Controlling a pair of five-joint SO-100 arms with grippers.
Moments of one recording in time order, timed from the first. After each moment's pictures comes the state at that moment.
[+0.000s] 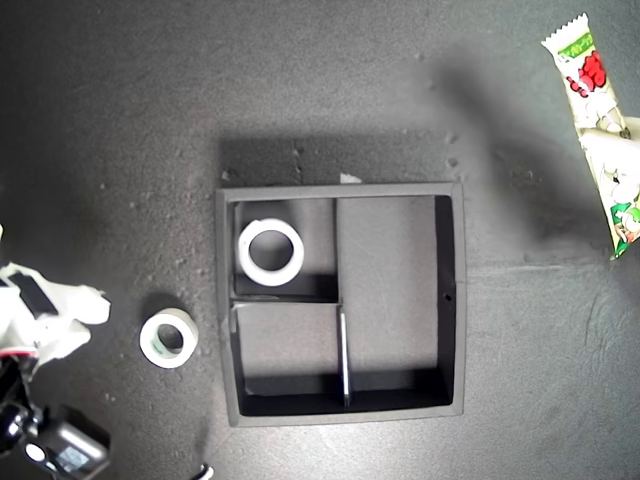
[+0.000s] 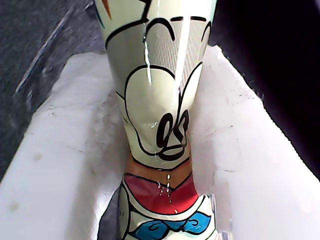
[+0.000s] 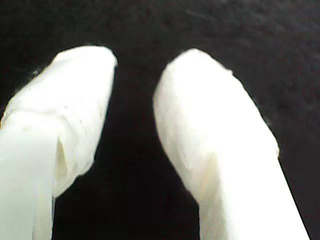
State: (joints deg) arm 0 27.5 136.4 128.6 74.0 -79.8; arm 1 17.0 138.2 136.7 39.6 138.1
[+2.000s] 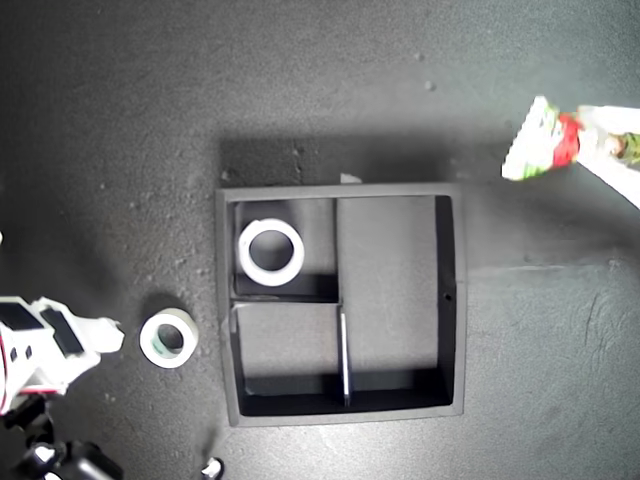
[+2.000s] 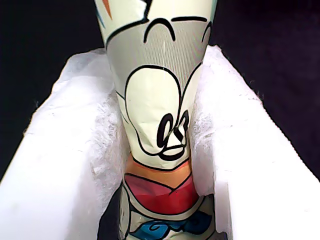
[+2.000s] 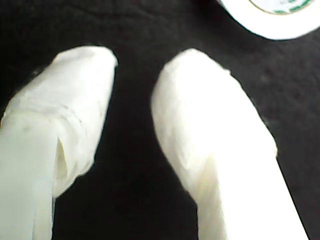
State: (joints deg) arm 0 33.8 125.2 129.0 63.5 -76.6; arm 1 13.0 139.2 140.5 24.9 59.9
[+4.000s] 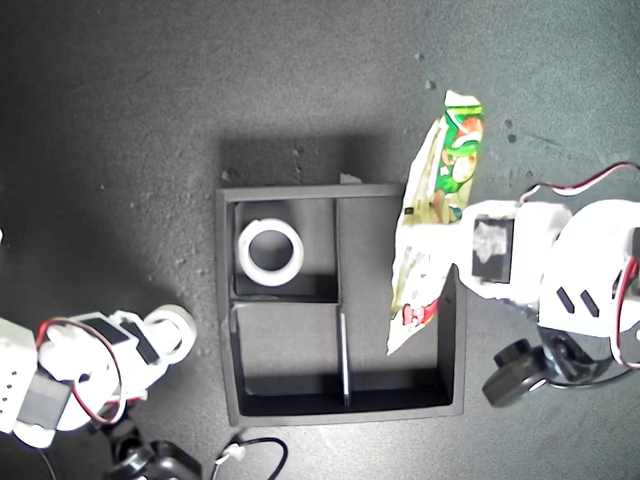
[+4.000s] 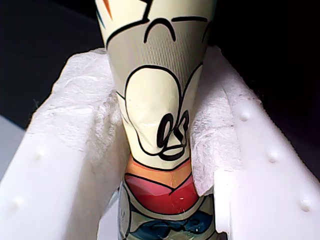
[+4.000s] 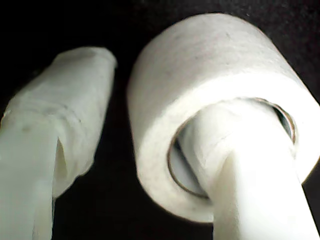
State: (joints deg) arm 0 29.6 94.6 117.7 48.9 -71.9; arm 1 -2.5 74.7 74.3 48.8 4.6
